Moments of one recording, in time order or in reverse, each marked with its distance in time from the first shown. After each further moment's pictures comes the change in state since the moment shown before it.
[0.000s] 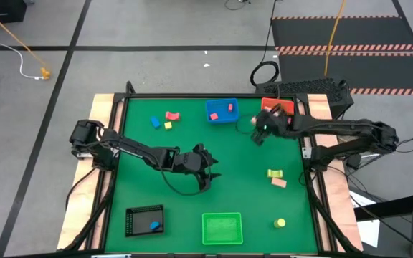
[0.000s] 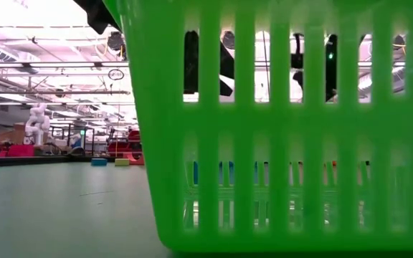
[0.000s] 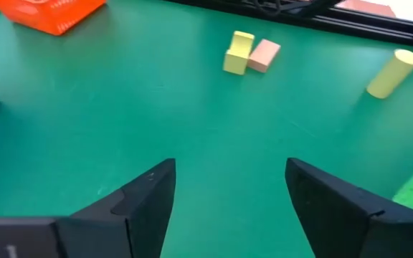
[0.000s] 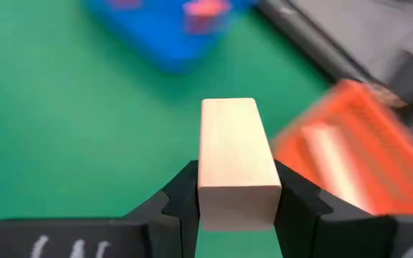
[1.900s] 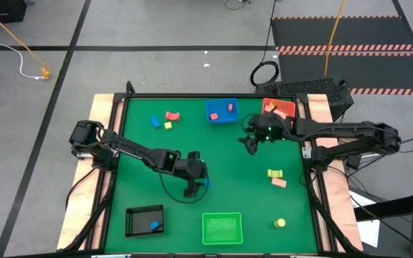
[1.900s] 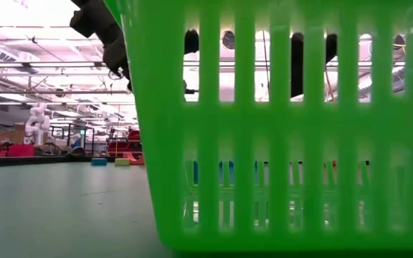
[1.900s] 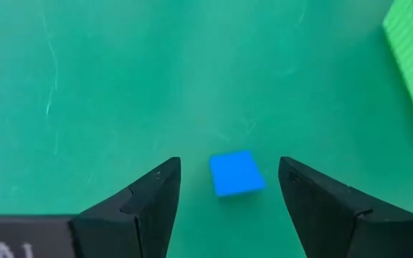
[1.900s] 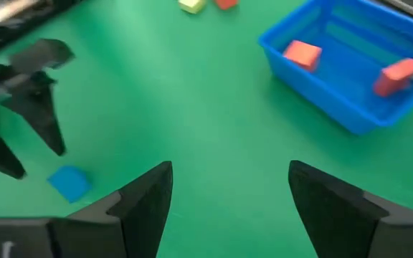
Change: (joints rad) left arm -0.027 0.001 -0.010 -0.297 0.158 0.191; right arm 0.098 -0.045 -0.058 0.381 -0.410 0.047
